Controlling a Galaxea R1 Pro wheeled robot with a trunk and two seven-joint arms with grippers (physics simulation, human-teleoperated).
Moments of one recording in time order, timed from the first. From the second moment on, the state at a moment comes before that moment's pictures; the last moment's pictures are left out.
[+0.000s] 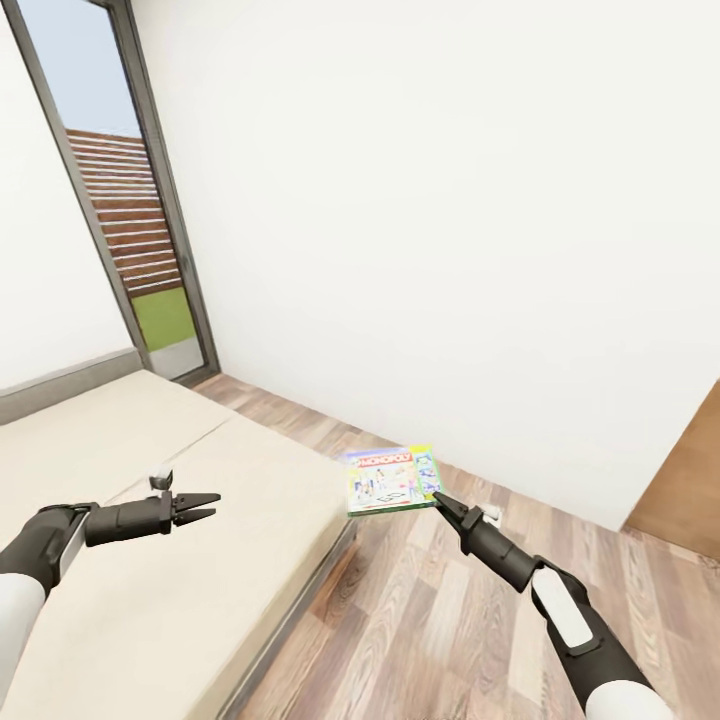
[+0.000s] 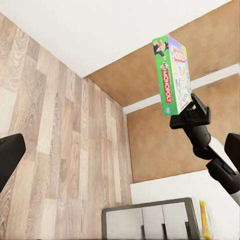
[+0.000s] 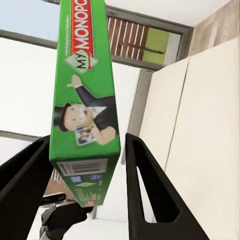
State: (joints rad) left arm -0.82 0.38 0.30 -0.46 -0.13 0.72 -1.52; right arm -0.49 -0.06 -0.15 -0.80 -0.90 0.64 0.73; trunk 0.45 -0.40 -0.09
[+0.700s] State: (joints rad) left arm -0.82 0.38 0.30 -0.46 -0.13 0.72 -1.52; right arm -0.49 -0.06 -0.15 -0.80 -0.90 0.64 0.73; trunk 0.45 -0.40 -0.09
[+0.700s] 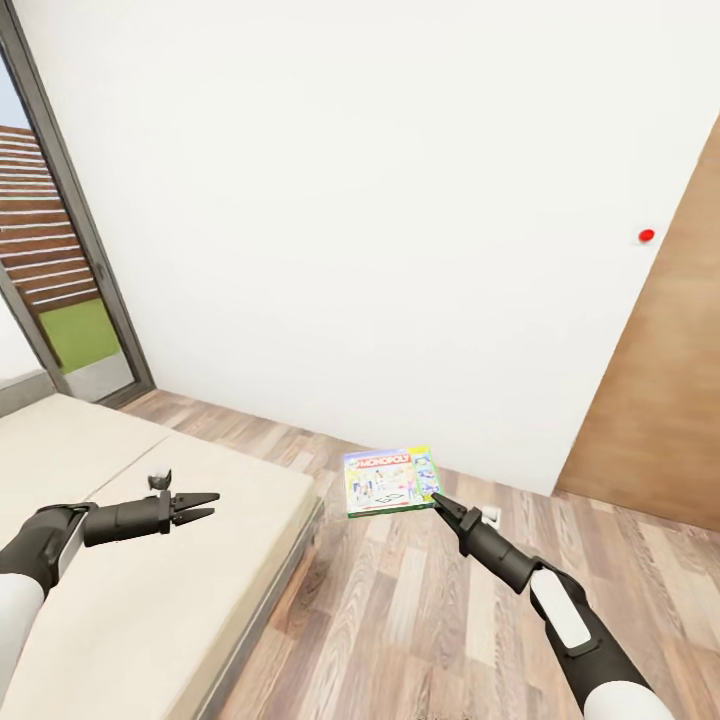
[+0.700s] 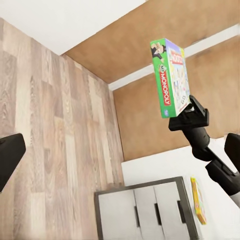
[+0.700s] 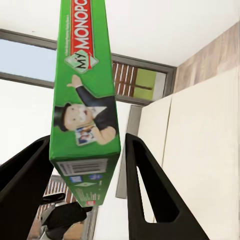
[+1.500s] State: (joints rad) left arm -0.82 0.38 0.30 -0.46 -0.13 0.72 -1.52; right arm -0.49 -0.06 -0.15 -0.79 -0.90 0.64 0.72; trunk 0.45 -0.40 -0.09
